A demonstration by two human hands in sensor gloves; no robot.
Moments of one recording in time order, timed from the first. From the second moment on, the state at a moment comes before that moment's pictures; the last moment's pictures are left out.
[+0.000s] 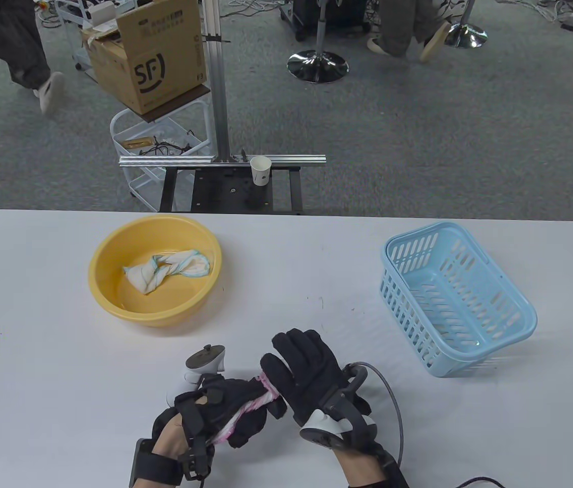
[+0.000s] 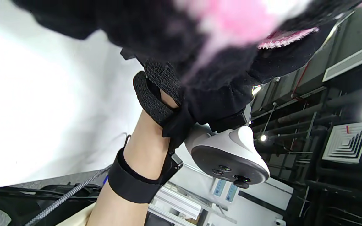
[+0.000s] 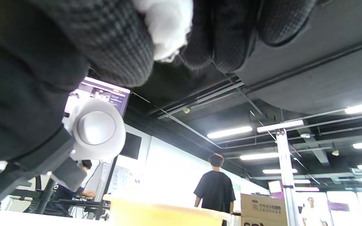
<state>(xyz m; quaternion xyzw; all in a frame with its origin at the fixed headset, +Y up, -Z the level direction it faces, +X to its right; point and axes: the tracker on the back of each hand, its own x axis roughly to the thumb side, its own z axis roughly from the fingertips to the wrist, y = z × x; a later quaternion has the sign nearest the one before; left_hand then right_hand) -0.132 -0.770 -0.287 -0.48 -0.24 0.66 0.52 0.056 -0.701 -0.259 0.38 -0.37 0.84 0.12</state>
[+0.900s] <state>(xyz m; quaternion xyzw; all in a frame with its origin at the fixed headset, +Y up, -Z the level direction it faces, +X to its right) -0.124 -0.718 -0.277 -0.02 -0.17 0.11 0.98 0.038 -0.714 -0.273 0.26 -0.18 0.94 0.11</state>
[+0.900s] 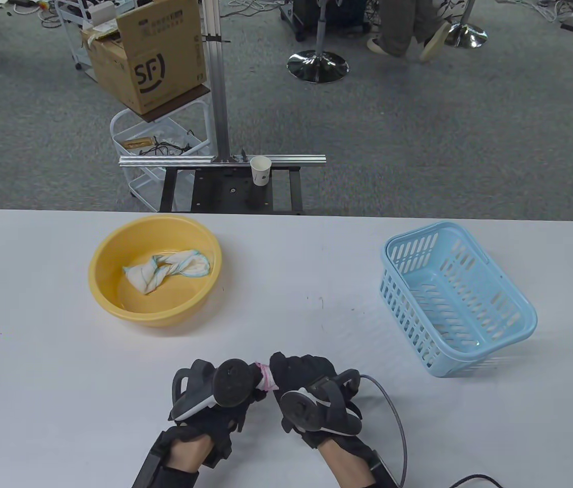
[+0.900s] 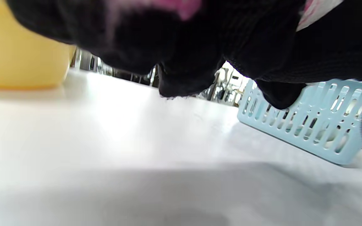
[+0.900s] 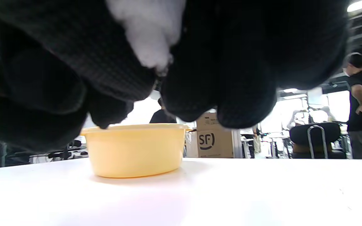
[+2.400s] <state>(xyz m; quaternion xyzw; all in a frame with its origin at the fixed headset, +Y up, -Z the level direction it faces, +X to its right) -0.151 -0.702 -0.268 0.11 -0.15 0.11 0.98 0.085 -0.714 -0.290 0.17 -0.11 0.94 0.26</state>
